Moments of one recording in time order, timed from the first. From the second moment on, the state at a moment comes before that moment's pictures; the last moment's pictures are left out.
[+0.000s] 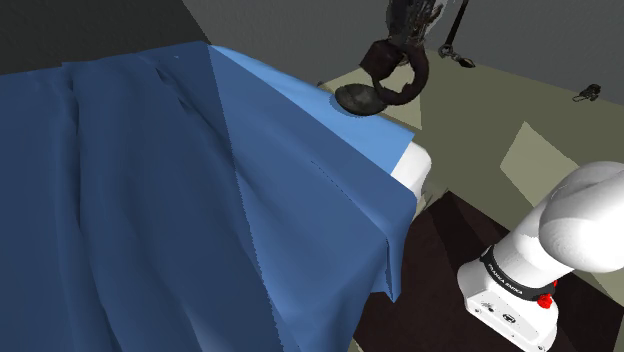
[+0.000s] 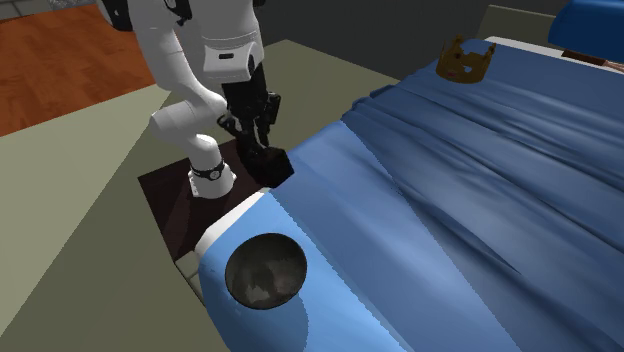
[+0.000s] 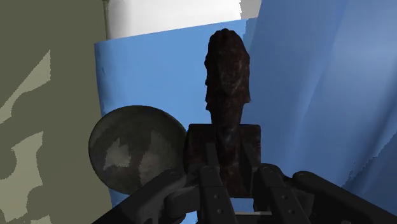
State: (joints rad) arm 0.03 -0.36 0.00 -1.89 0.05 1.59 -0.13
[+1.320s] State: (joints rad) arm -0.03 -0.07 -0.11 -1.65 0.05 1.62 -0.31
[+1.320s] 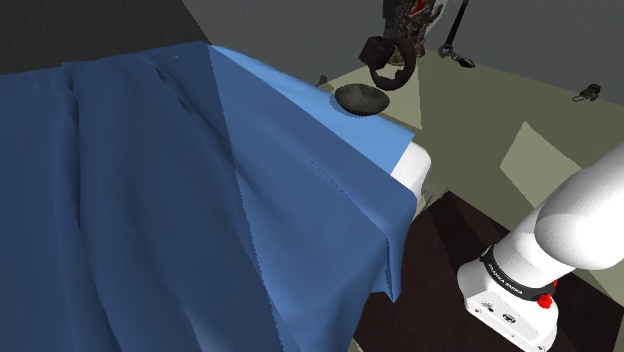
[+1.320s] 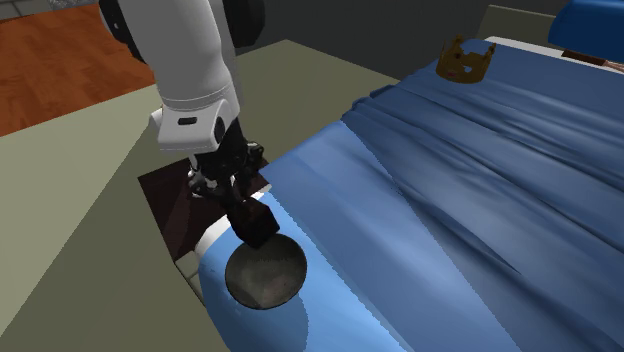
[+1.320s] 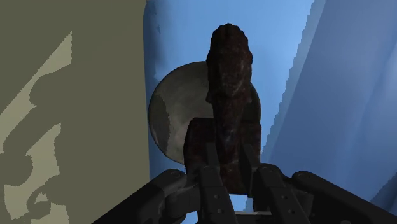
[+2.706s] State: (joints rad) arm -0.03 -0.09 -0.11 -1.85 0.05 1.81 -0.32
